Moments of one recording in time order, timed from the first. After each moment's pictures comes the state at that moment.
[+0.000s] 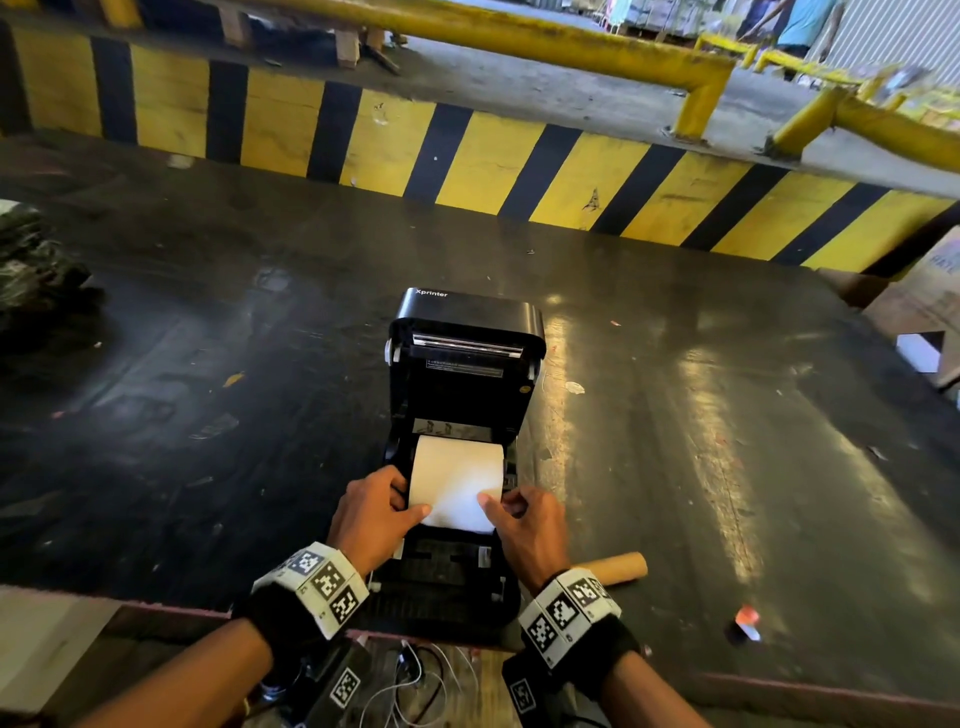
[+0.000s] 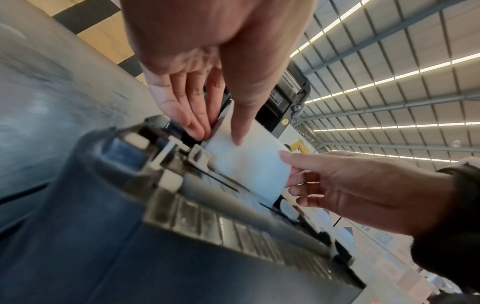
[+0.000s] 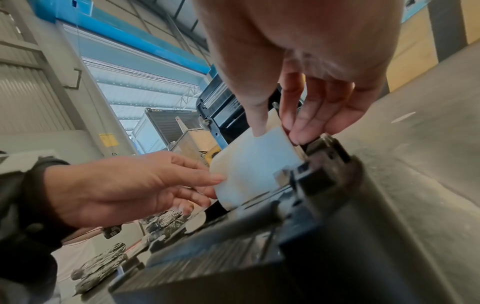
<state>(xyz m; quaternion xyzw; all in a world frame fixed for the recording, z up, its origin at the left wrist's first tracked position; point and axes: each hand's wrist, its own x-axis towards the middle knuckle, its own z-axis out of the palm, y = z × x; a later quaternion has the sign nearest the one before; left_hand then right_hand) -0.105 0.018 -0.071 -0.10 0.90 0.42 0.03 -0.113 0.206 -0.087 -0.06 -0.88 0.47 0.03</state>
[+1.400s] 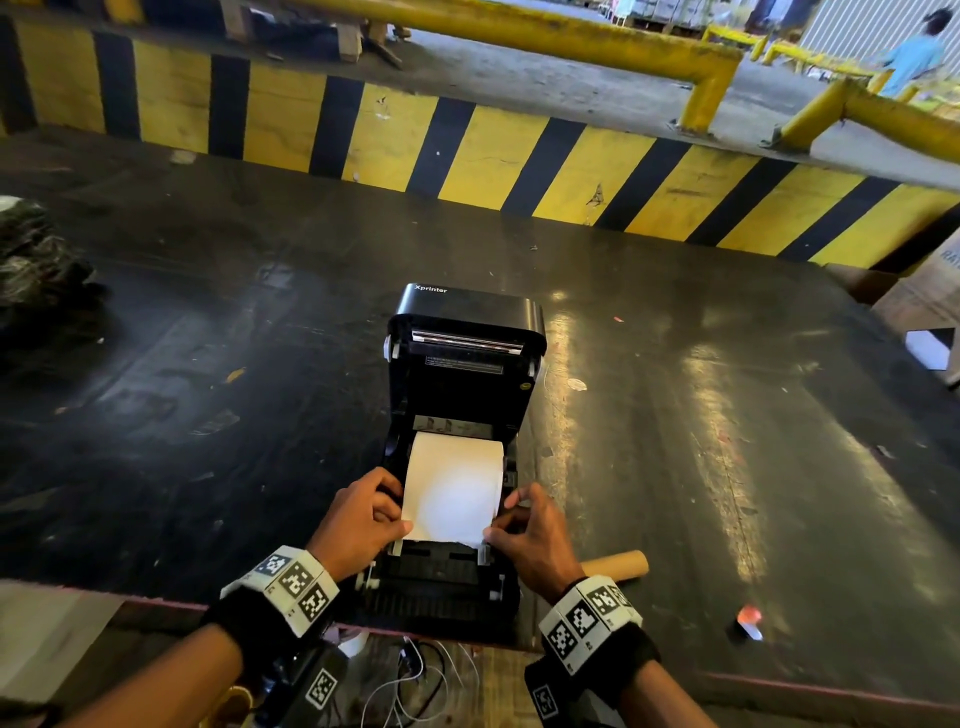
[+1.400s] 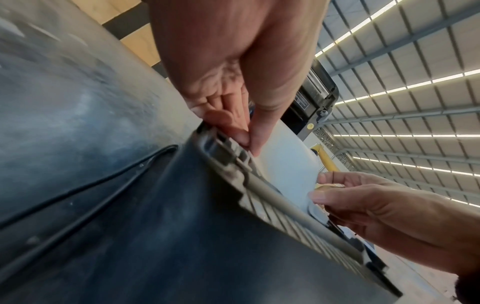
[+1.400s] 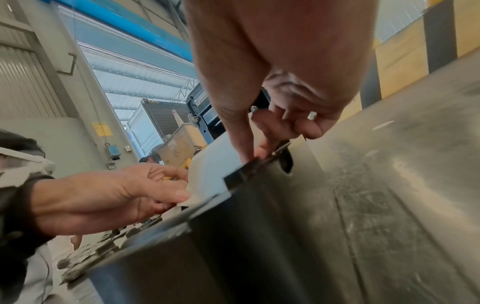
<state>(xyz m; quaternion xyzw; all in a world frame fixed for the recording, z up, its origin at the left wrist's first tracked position) -0.100 -0.002 -0.082 -0.04 0.87 0.48 0.07 -0.104 0.222 -0.089 -0.01 -0.86 0.50 -0.07</state>
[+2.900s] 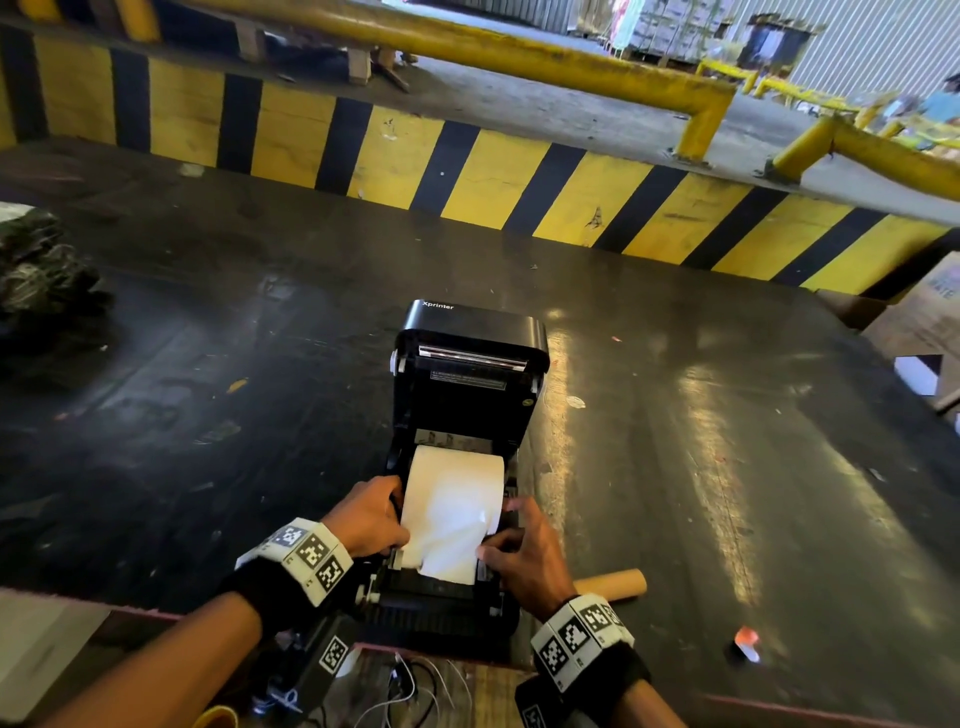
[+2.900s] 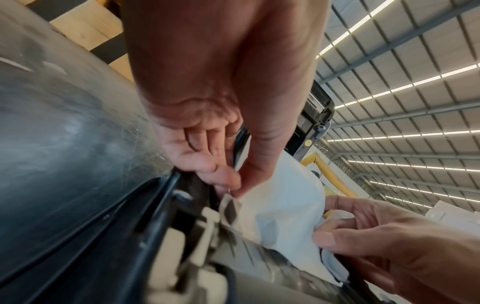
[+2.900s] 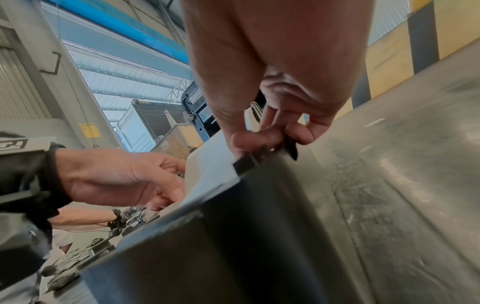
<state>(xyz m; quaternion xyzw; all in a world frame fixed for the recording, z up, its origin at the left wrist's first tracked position) -0.127 -0.001 -0.063 -0.03 0.90 0.38 0.22 -0.101 0.218 -0.089 -0.01 -0.83 0.54 -0.12</state>
